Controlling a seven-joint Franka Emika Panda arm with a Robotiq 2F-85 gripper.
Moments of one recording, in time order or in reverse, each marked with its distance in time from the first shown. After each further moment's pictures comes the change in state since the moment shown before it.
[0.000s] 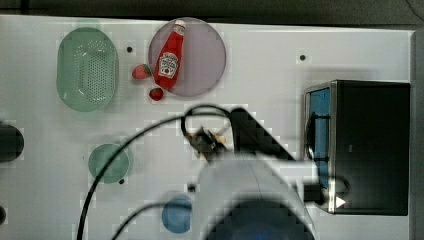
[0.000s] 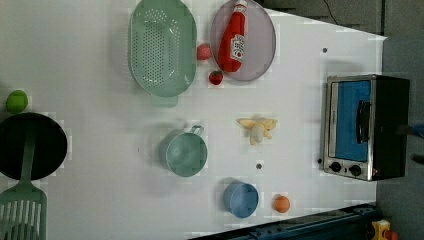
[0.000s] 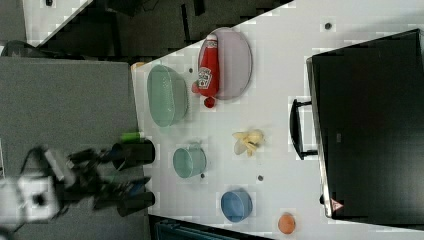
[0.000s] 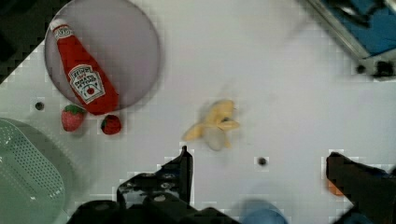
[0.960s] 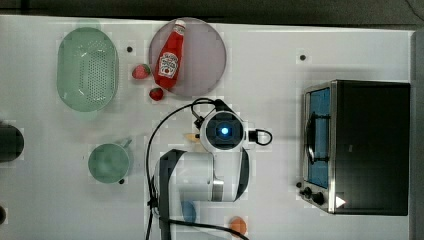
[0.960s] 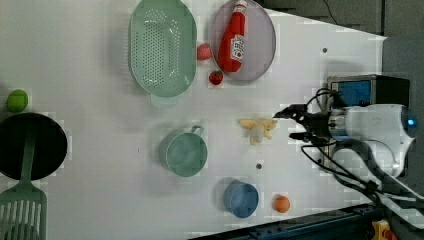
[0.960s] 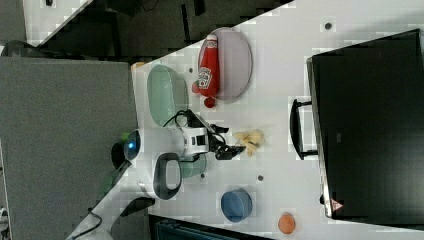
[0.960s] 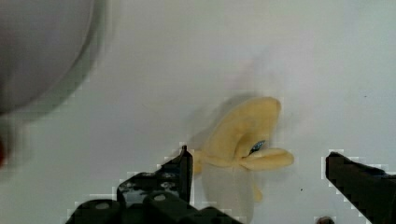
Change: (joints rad) arm 0.004 0.580 0.027 -0.340 -0.005 0.765 0.003
